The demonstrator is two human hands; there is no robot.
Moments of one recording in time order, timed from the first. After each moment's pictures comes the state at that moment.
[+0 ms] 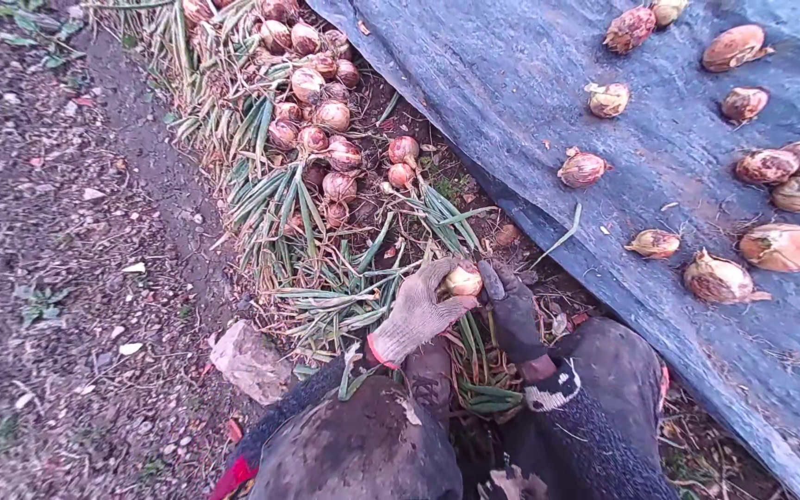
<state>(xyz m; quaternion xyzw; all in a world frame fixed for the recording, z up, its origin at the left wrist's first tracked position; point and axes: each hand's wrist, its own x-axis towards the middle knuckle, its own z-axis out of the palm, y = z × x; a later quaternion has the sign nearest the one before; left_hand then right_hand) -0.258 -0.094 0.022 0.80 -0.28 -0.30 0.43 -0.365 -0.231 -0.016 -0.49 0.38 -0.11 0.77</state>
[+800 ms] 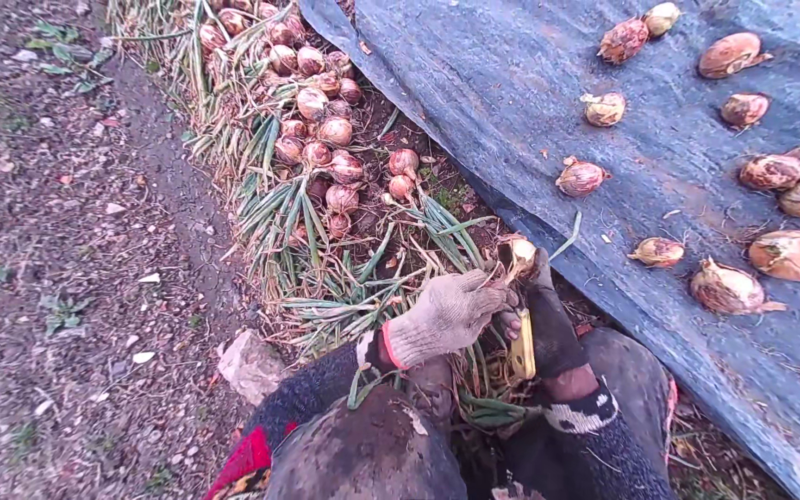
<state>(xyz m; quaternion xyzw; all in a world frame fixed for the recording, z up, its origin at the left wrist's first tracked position) -0.252 -0.144 0.055 0.72 -0.56 -0.18 0.36 -0.383 -0.284 0.005 -0.04 0.27 0.04 0.96</state>
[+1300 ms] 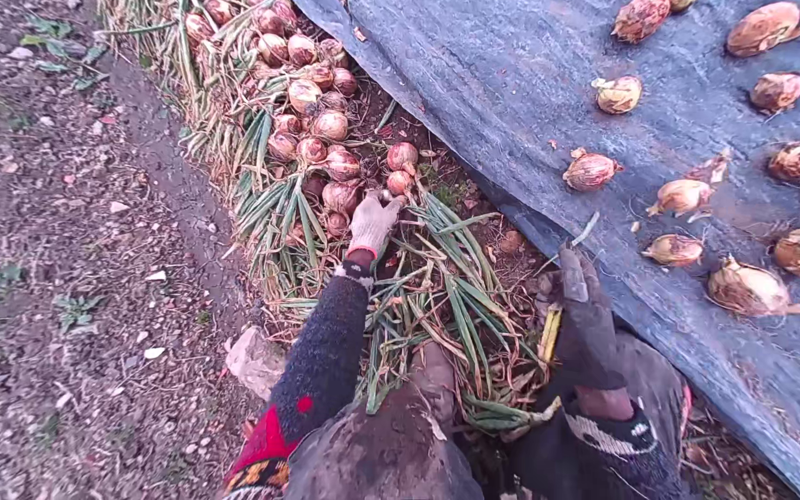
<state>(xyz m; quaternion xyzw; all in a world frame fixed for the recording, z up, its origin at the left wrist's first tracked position) -0.065 -0.123 -0.061 0.97 -0.05 -0.21 0.11 -0.391 -0.305 0.004 -0.46 0.44 -0.19 0.75</state>
